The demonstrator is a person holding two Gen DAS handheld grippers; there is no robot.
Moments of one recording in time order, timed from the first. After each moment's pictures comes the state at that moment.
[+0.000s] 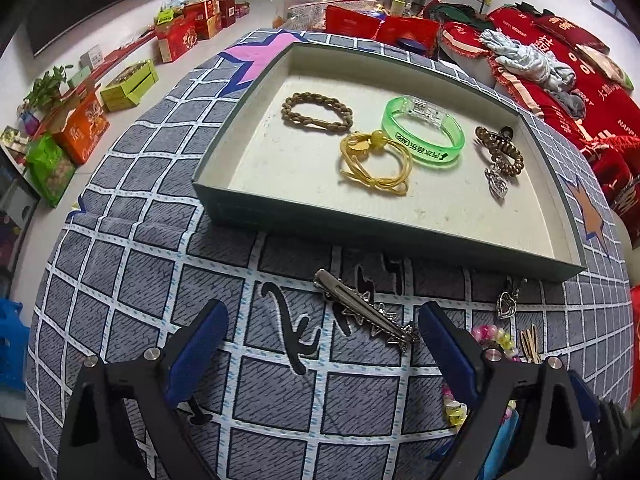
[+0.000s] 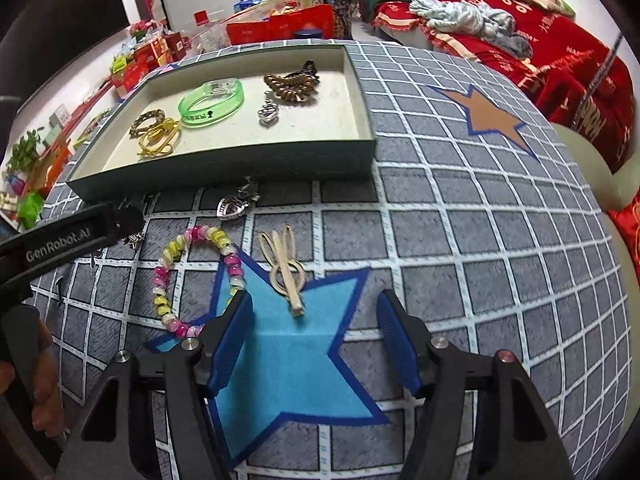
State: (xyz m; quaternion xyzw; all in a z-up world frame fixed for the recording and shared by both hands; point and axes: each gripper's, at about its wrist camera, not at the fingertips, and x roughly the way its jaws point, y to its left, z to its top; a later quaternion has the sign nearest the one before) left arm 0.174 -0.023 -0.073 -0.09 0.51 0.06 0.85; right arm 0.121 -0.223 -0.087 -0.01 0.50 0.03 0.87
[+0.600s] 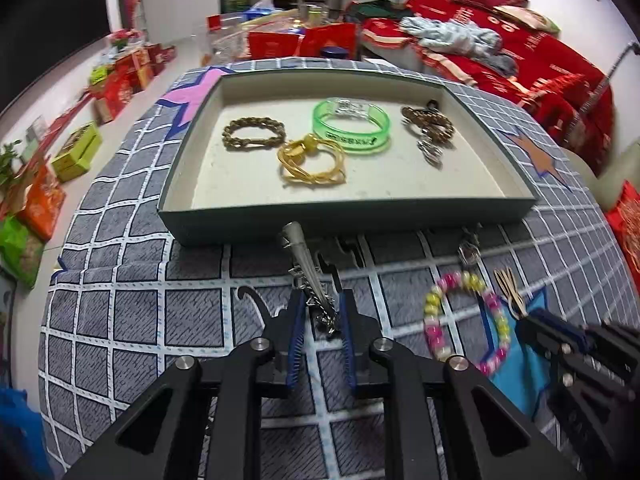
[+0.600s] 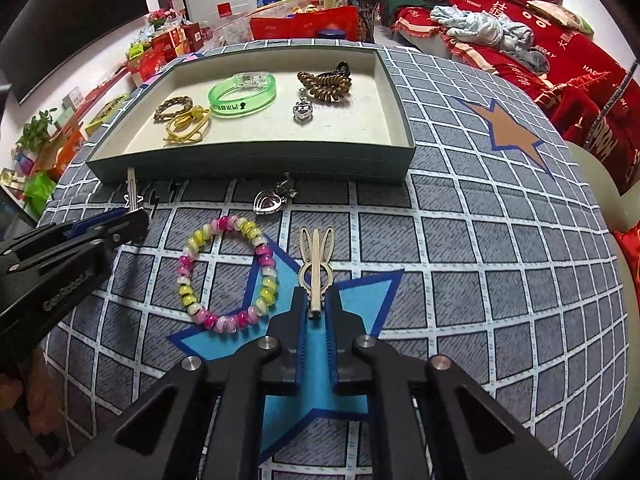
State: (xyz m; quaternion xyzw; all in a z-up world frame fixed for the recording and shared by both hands) left arm 0.150 -0.027 -0.062 -0.02 0.48 -0.07 0.87; right arm 0.111 -0.210 -0.084 -0.02 0.50 0.05 0.86
